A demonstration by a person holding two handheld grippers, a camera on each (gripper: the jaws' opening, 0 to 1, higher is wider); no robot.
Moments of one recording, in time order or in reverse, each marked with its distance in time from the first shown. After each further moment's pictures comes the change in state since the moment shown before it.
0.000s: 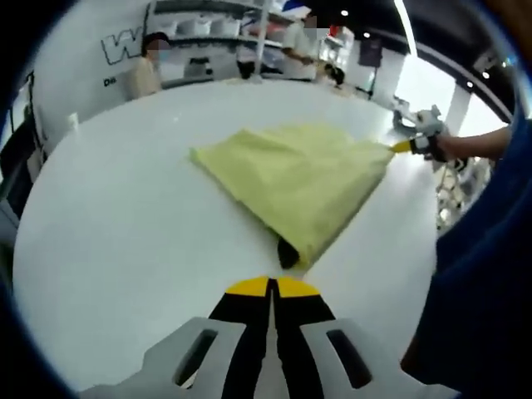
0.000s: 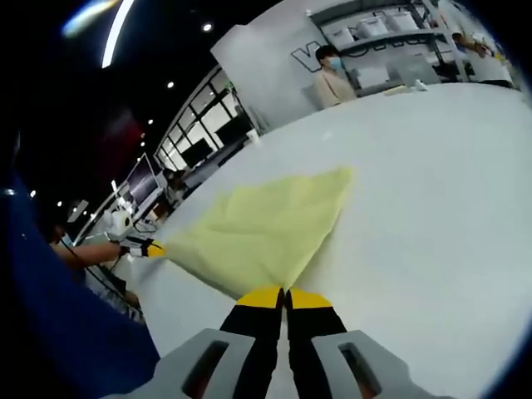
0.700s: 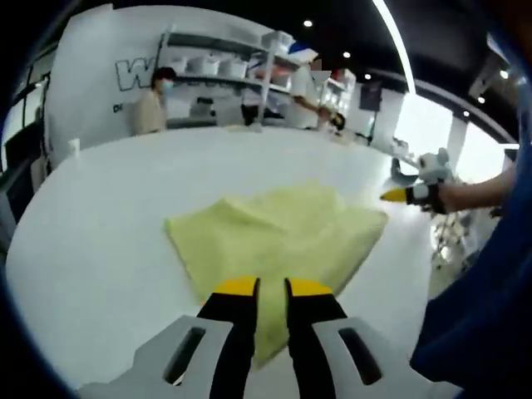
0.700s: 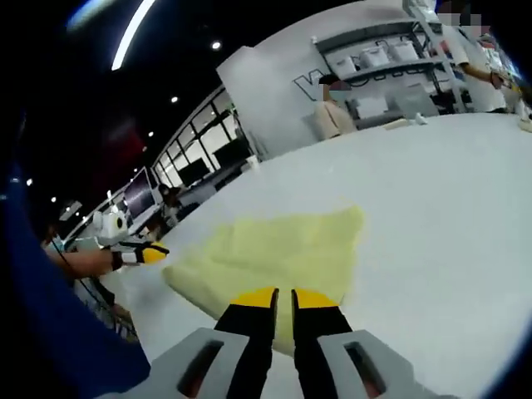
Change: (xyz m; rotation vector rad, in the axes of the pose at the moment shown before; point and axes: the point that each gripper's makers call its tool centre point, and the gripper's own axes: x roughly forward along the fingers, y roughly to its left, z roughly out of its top) left arm 0.032 -0.050 0.091 -0.019 -0.234 -0.033; right arm 0.020 0.034 0.038 -0.079 -0.135 -0.021
